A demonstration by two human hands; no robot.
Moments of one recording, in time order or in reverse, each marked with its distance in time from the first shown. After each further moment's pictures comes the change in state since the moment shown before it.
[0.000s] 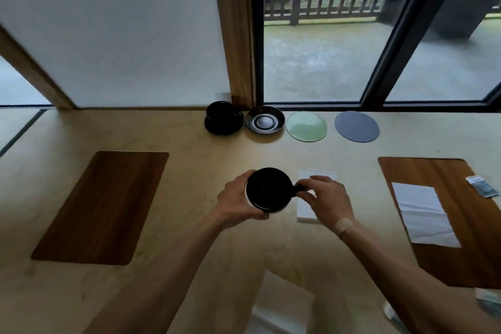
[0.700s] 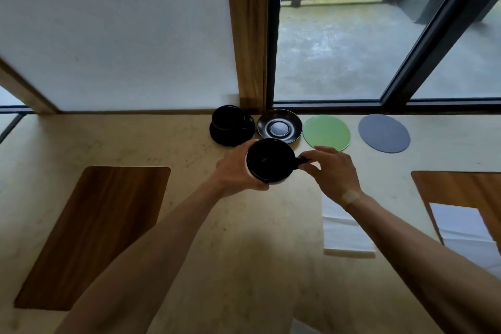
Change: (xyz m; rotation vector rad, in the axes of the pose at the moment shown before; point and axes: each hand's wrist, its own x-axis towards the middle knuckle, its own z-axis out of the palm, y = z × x) left_hand 0.128 -0.023 -0.082 -0.001 -0.041 0.083; right_hand 0.137 -0.028 0.016 -0.019 0.051 0.027
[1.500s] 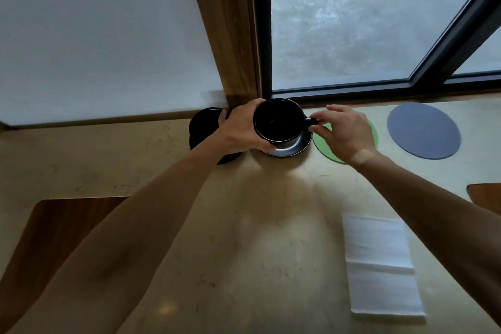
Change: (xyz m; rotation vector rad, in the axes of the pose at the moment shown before) left_hand 0.201 -0.038 -0.003 0.251 -0.082 0.020; right_hand 0.159 0.083 0.060 -0.058 0.015 0.041
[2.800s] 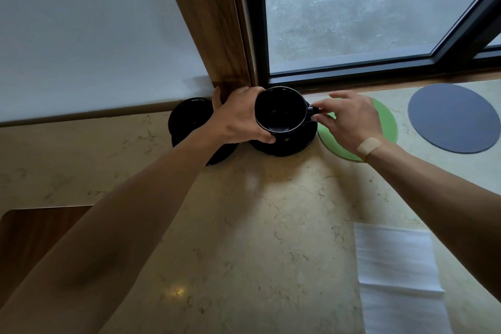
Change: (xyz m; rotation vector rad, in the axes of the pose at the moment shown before) left_hand 0.065 -0.038 0.032 0.188 -0.059 0.062; right_hand 0.033 0.045 0.047 -0.046 -0.012 -0.035
